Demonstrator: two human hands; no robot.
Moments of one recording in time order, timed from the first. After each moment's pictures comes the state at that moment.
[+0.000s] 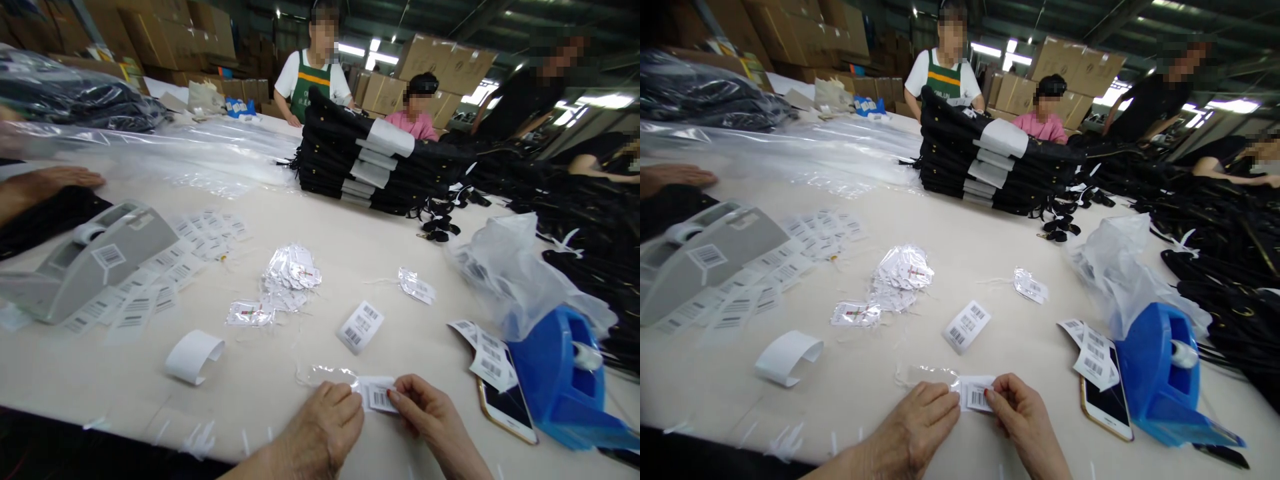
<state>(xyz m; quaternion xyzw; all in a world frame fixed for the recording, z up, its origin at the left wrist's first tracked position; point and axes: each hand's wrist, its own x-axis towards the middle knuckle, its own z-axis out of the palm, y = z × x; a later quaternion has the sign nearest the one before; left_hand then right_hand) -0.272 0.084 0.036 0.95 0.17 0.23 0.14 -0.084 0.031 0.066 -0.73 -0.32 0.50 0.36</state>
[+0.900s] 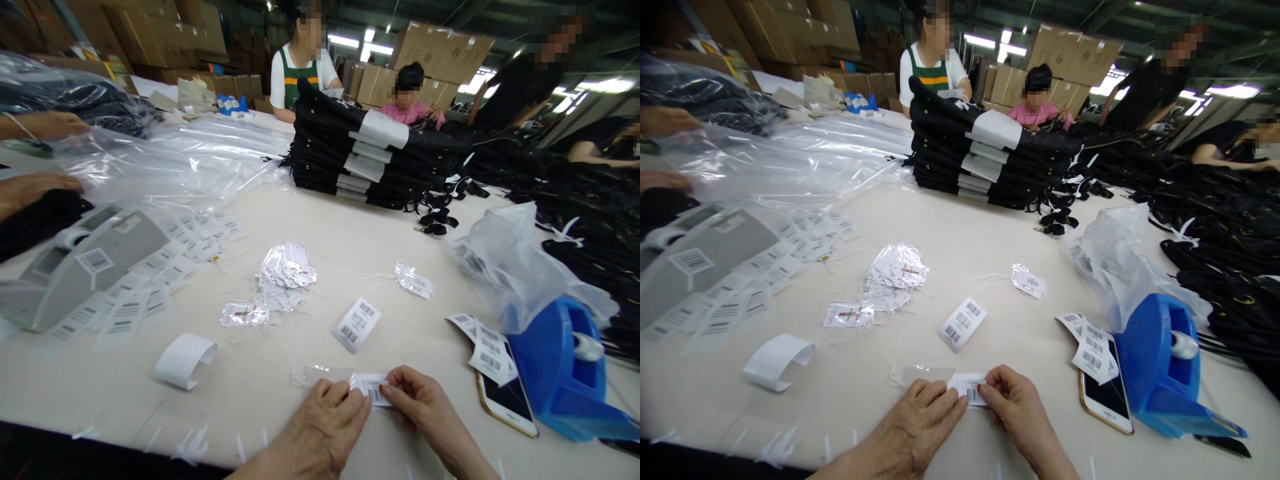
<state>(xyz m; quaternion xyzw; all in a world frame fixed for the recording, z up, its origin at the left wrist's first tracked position) -0.271 0.086 0.040 0.97 0.15 0.13 0.14 -0.081 0.041 0.066 -0.71 -0.33 0.53 0.33</state>
